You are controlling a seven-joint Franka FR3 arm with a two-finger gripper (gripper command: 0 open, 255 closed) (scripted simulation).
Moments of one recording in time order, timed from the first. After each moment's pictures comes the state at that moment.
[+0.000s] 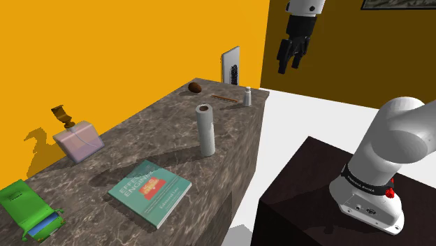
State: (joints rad) arm 0.00 -0.75 0.01 -2.37 0.07 1.66 0.06
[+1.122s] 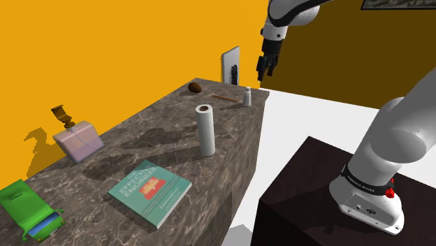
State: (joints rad) arm -0.01 -0.28 -0.18 -2.22 0.04 1.97 -0.27
